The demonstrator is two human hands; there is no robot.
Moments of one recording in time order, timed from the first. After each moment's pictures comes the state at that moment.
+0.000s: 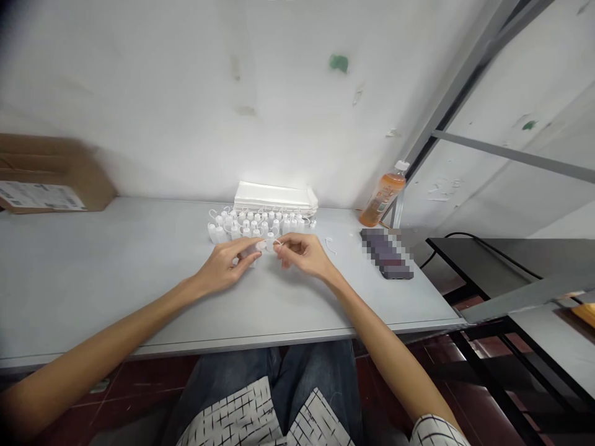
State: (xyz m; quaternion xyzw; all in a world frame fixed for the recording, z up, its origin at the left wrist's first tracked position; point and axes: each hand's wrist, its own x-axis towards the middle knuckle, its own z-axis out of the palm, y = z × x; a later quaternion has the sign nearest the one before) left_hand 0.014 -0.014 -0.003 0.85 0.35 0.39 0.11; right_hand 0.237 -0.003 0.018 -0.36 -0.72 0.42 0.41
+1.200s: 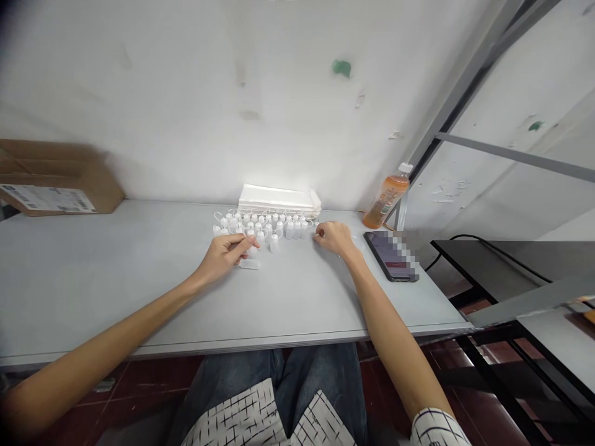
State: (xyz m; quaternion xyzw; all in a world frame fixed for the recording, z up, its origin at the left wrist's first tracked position) left_hand 0.013 -0.009 0.013 0.67 0.45 0.46 0.36; right_hand 0.295 0.067 0.011 -0.62 -0.77 0.00 0.13
